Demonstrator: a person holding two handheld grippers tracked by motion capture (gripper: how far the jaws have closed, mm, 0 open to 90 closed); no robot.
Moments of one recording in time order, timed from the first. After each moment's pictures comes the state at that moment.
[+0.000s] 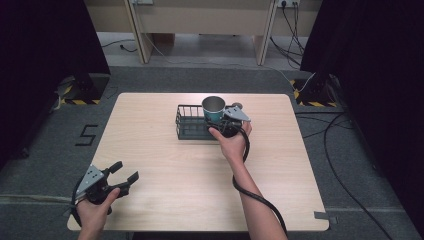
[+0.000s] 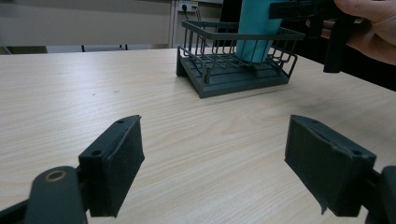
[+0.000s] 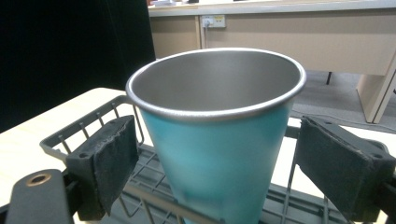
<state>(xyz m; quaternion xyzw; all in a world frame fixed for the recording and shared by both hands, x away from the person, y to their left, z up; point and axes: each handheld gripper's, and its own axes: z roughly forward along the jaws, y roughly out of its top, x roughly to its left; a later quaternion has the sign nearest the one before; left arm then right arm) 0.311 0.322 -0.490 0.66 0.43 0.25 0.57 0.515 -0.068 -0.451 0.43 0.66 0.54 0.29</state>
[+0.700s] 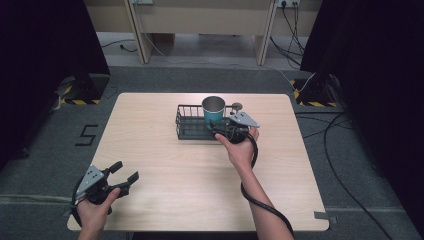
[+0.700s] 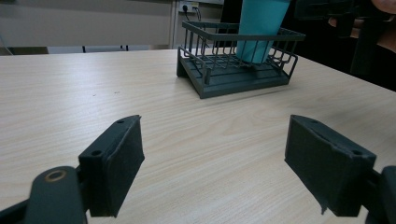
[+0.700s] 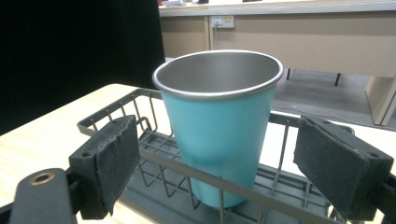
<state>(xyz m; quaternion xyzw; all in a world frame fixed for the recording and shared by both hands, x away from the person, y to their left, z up) 0.311 0.322 -0.489 0.66 0.43 0.26 0.56 0.486 -0.088 -0.441 0.41 0.67 0.55 0.27</state>
